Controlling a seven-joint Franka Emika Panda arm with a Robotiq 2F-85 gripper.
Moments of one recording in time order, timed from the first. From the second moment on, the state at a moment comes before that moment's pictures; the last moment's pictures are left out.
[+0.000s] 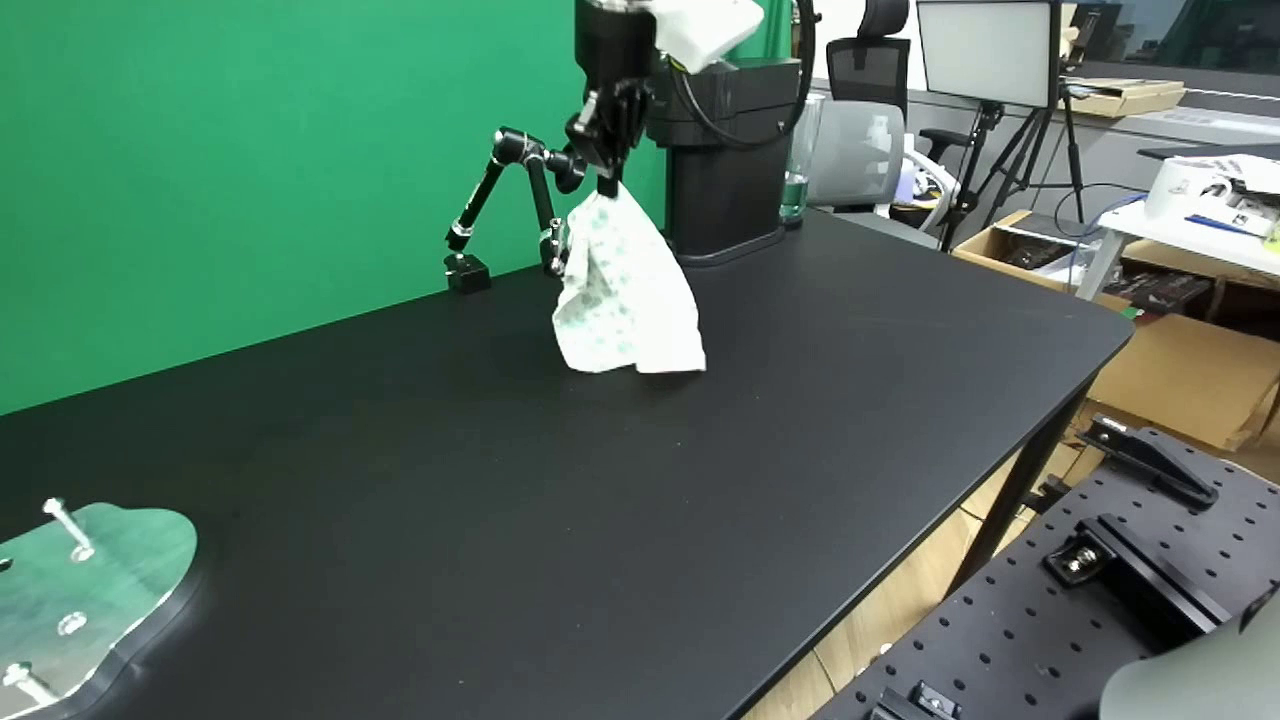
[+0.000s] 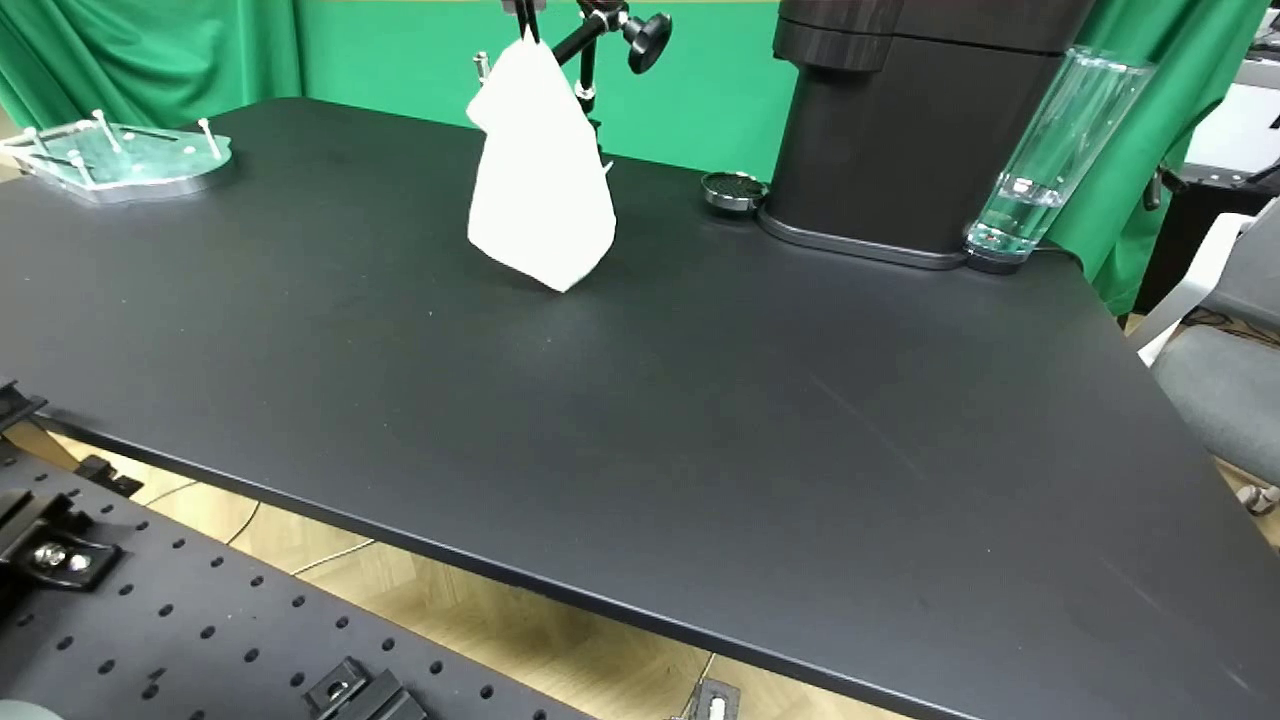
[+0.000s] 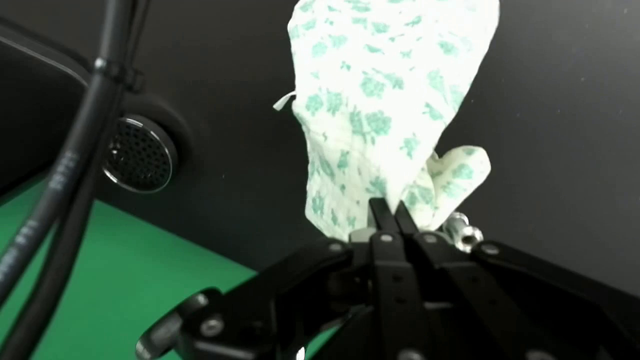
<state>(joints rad) 0.00 0.08 0.10 -2.28 -0.11 2.62 -0.37</state>
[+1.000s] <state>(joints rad) 0.12 0.09 0.12 -2.12 -0.26 2.52 -0.15</state>
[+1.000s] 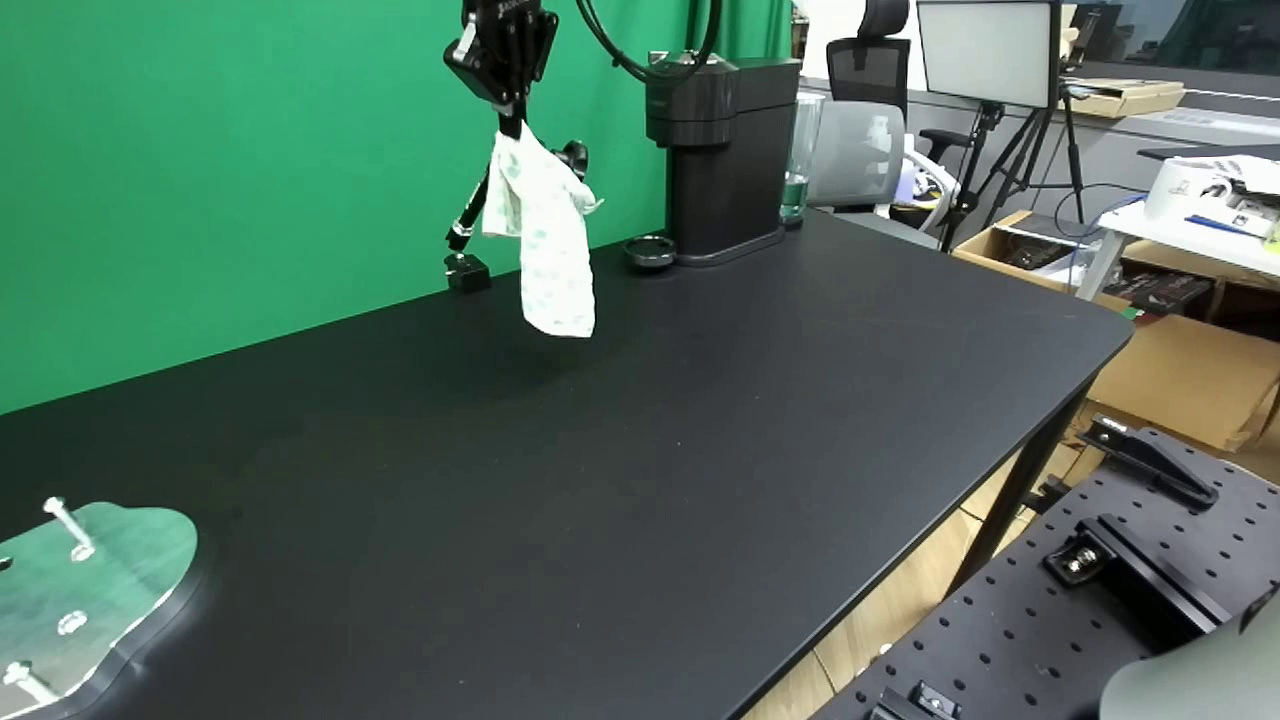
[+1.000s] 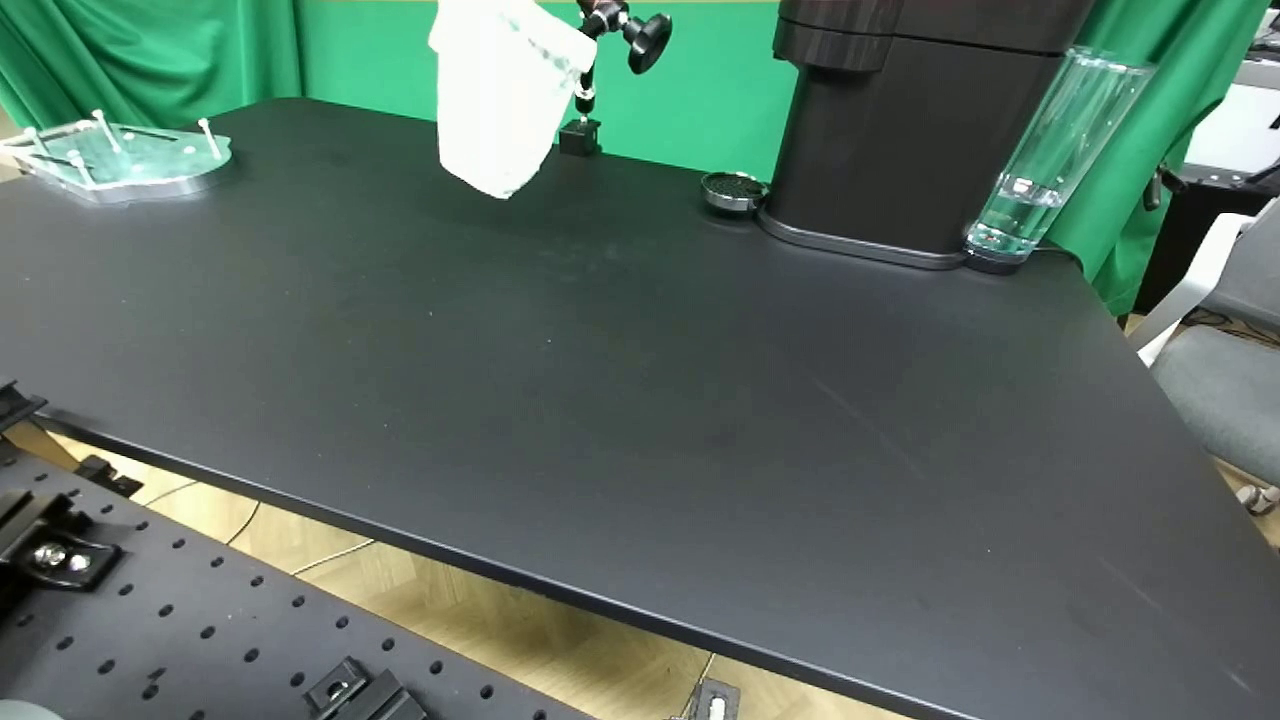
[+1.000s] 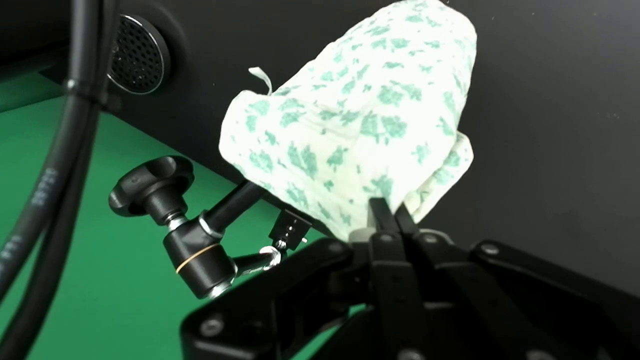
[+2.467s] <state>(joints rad) 0.20 0.21 0.13 -2.04 -0.30 2.47 -0.09</state>
